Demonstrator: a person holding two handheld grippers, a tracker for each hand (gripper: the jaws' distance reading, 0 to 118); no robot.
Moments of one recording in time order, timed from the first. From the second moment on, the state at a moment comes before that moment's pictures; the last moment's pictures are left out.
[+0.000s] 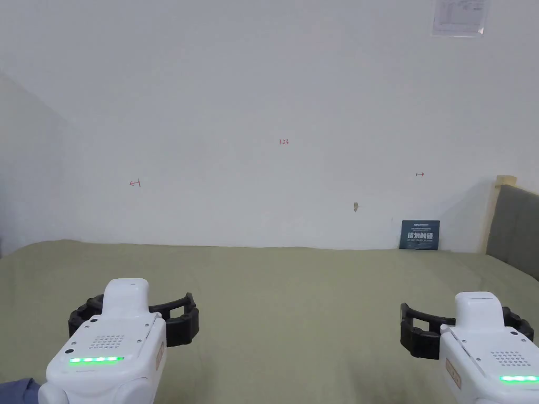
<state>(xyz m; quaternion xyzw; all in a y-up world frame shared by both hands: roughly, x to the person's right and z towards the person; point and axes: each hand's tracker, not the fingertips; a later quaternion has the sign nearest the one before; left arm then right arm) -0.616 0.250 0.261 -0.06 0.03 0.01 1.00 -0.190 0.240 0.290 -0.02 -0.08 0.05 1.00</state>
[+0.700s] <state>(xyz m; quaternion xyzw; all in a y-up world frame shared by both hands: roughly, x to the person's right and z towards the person) -0.613 0.254 0.259 -0.05 0.03 0.01 1.00 -0.189 0.248 0.294 -0.01 -0.07 0.05 1.00</state>
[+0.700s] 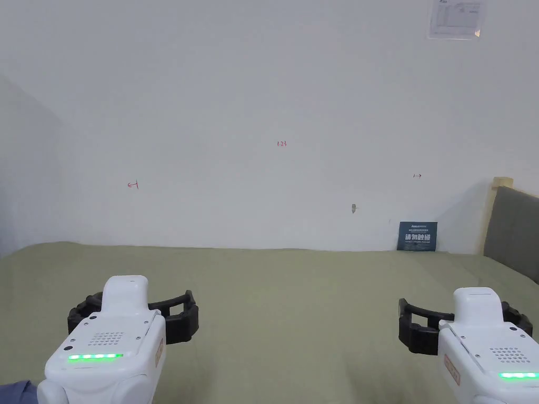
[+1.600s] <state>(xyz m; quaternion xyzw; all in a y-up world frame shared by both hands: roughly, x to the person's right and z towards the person) -0.613 0.261 0.263 -0.05 0.03 0.01 1.00 -0.187 0.251 0.297 0.00 -0.08 0.04 1.00</state>
